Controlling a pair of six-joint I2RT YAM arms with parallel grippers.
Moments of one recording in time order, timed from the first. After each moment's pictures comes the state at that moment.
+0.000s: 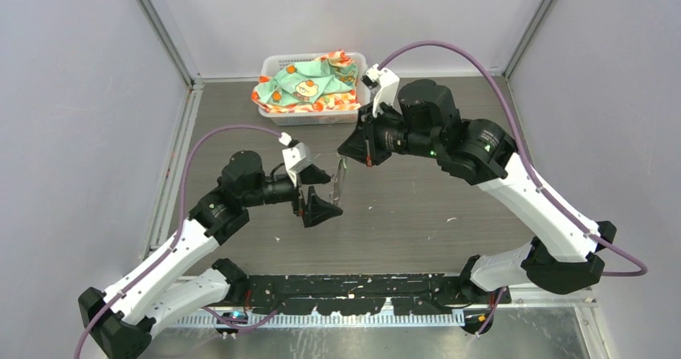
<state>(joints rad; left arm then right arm) -0.68 0.83 0.79 -0.16 0.65 -0.11 0.93 1.35 1.82 -0.88 -0.10 0.40</state>
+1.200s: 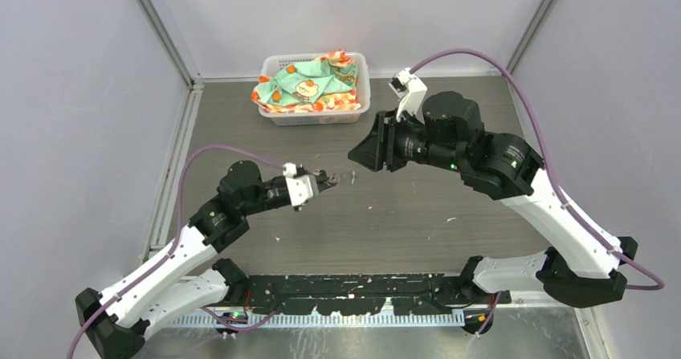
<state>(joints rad) -0.75 0.80 0.75 -0.04 0.47 0.36 0.93 1.24 1.71 -0.83 -0.03 0.58</state>
